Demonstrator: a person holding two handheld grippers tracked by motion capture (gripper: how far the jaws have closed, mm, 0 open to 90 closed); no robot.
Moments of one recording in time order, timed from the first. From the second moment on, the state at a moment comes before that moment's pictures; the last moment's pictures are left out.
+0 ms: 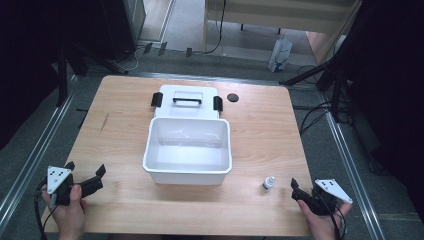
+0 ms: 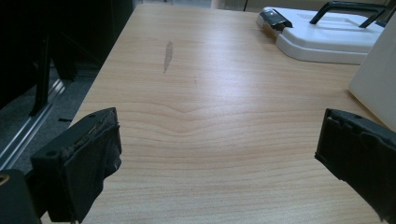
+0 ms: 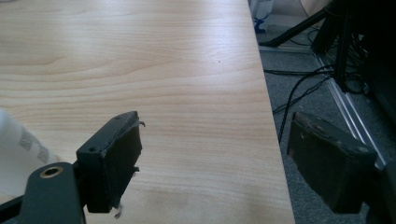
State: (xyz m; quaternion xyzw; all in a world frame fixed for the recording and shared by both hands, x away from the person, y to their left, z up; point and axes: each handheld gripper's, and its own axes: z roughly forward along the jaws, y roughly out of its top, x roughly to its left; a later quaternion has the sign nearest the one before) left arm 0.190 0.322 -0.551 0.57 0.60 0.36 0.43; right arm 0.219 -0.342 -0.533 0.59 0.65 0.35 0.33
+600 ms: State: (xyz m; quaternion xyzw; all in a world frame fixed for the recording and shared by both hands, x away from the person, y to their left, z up) left arm 0.192 0.323 -0.551 0.57 0.60 0.35 0.43; right arm 0.235 -0.322 -0.486 0.53 0.75 0.27 0.29
